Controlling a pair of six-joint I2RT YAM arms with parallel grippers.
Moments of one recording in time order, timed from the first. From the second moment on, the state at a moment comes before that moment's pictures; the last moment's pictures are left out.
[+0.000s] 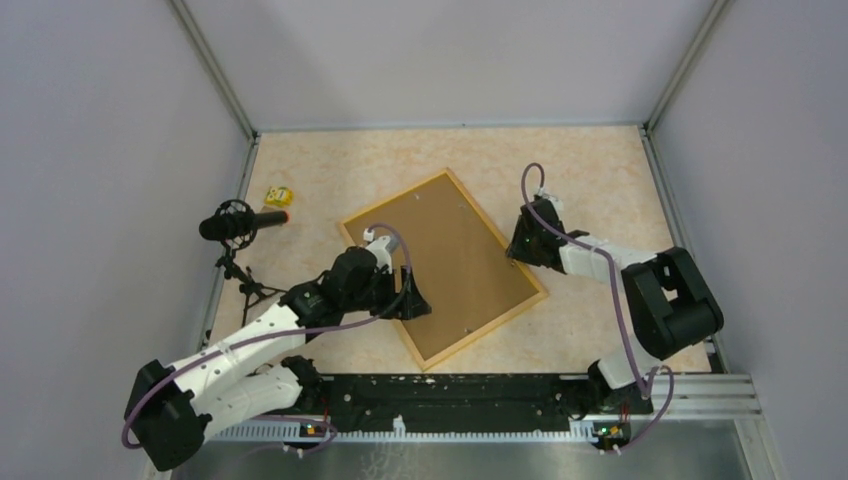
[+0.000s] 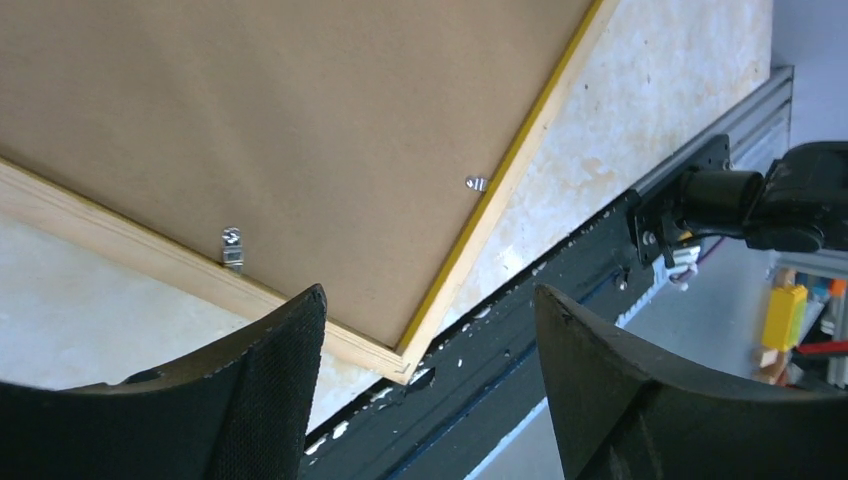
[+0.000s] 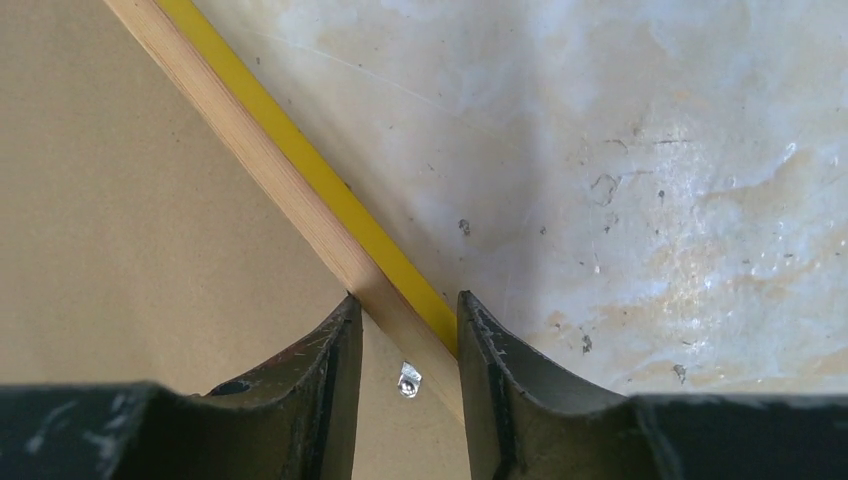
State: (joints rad) left arm -0.75 0.93 0.61 -0.37 0.21 -0.69; right arm 0.42 1.58 0.79 -0.12 0.14 0.63
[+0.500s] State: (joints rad) left arm -0.89 0.94 0.38 0.03 0.42 -0.91; right arm 0.43 1.24 0.41 0.06 0.18 1.08
